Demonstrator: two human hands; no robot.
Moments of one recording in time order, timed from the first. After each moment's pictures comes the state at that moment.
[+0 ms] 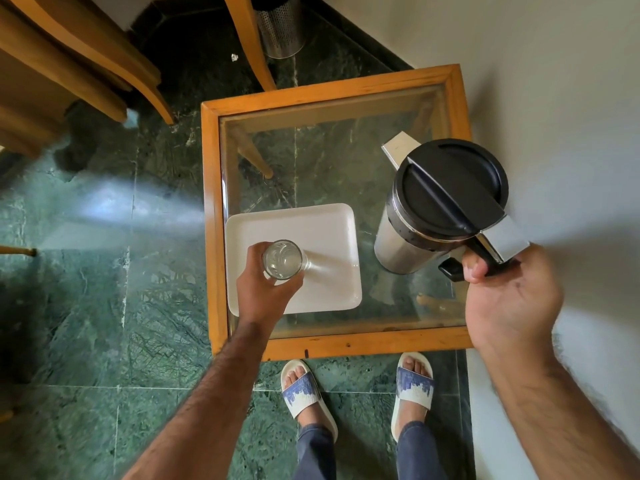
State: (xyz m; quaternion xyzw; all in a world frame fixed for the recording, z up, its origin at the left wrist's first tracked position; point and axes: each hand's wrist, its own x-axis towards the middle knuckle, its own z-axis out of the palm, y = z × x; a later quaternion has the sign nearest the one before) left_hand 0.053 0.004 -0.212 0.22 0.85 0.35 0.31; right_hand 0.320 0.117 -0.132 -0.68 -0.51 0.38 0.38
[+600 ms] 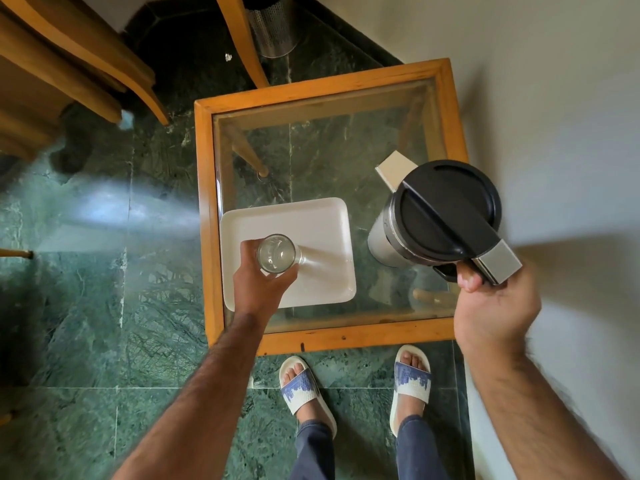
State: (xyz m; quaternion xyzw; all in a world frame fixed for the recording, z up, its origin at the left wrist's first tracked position) left_hand 0.055 0.003 -0.217 0.23 0.87 0.30 0.32; right_hand 0.322 0.107 -0.138 -0.53 -0.31 0.59 0.52
